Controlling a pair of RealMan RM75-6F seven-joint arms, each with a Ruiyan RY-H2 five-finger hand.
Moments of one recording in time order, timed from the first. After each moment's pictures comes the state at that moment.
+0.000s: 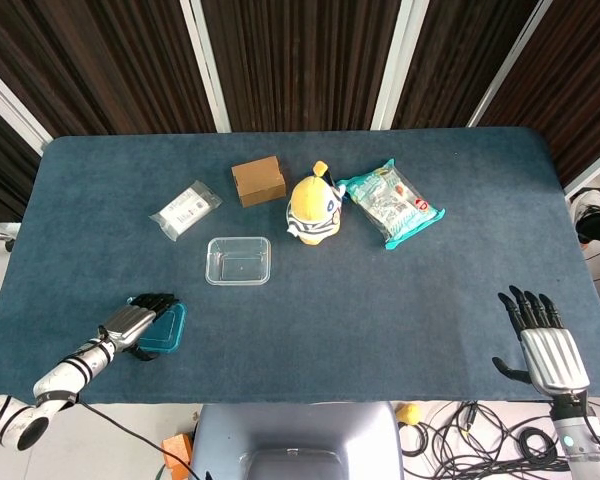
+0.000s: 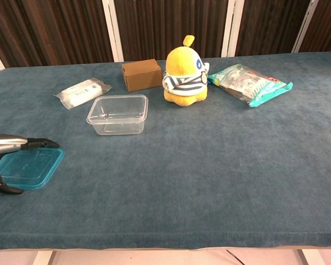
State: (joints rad) left arm -0.67 -1.31 0.06 -1.31 1.37 0.61 -0.14; right arm 0.12 -1.12 0.02 -1.69 -1.45 1.36 -0.21
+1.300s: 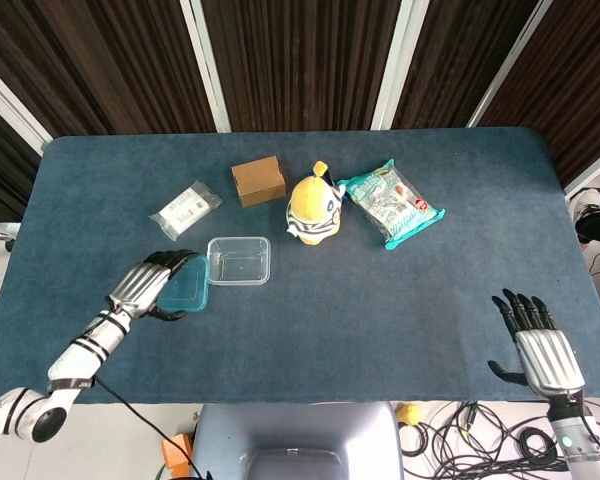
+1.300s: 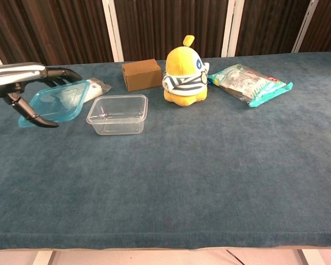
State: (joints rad) left arm -0.71 -1.25 -0.15 -1.53 1.24 0.82 -0.03; right arm 0.13 -1.10 0.01 -1.70 -1.46 1.32 -0.17
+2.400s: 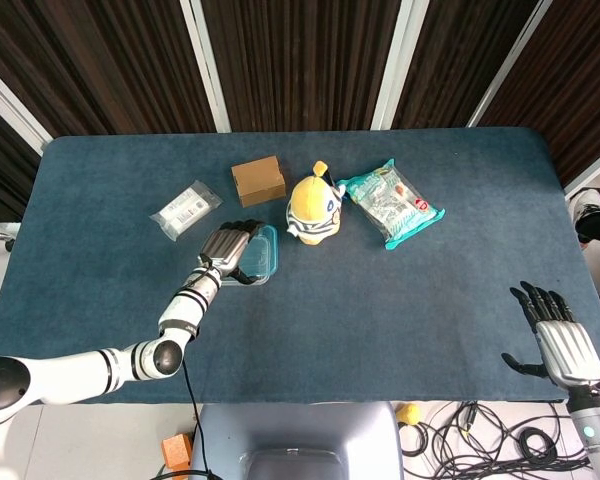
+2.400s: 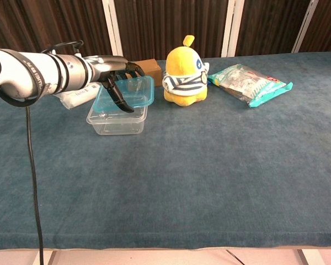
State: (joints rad) left arm -1.16 -1.56 -0.22 -1.33 0.45 0.76 0.48; right arm 0.15 -1.03 0.02 -1.67 -1.43 1.27 0.00
